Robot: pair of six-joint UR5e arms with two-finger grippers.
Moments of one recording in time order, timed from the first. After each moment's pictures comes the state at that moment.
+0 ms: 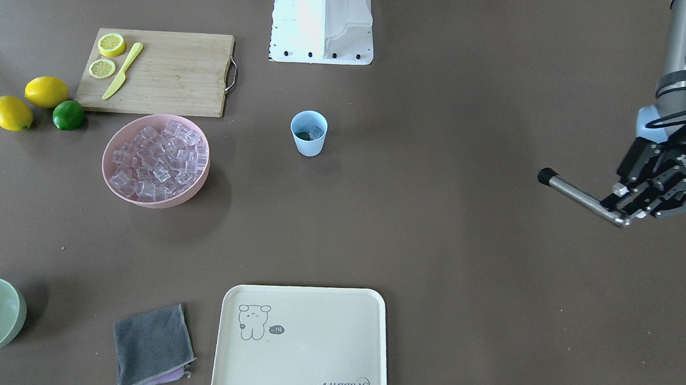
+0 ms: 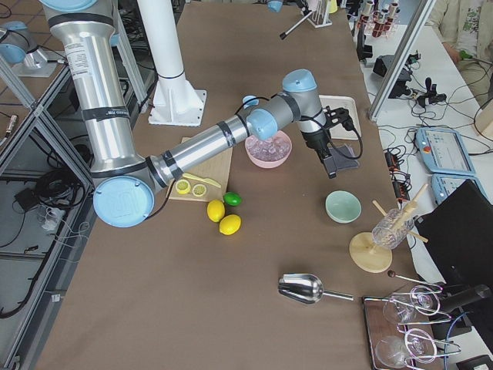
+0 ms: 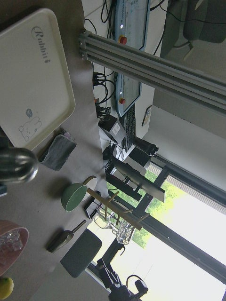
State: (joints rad) left arm -1.30 -1.83 -1.29 -3.24 -2.36 -1.12; right arm 1.26 -1.36 1.89 -1.45 1.92 0.37
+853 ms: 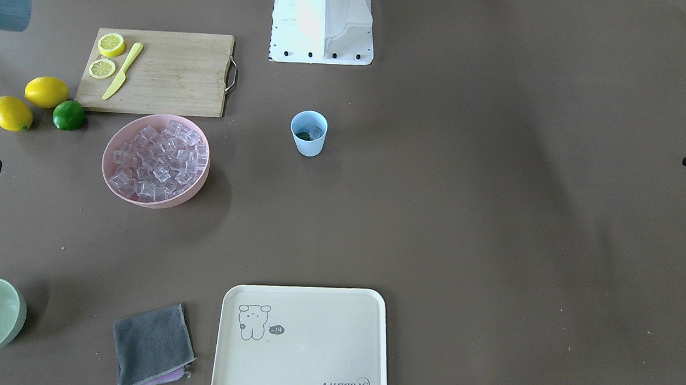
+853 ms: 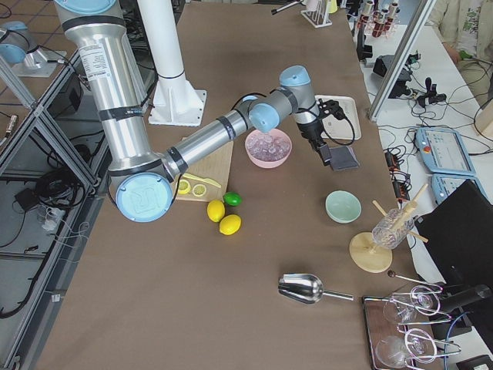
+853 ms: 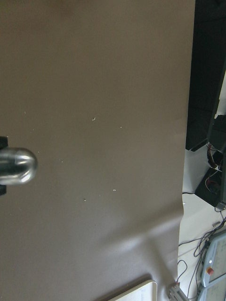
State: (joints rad) left arm -1.57 -1.73 -1.18 -2.56 -2.64 -0.44; right arm 1.13 -1.33 1.89 -1.45 1.86 0.38
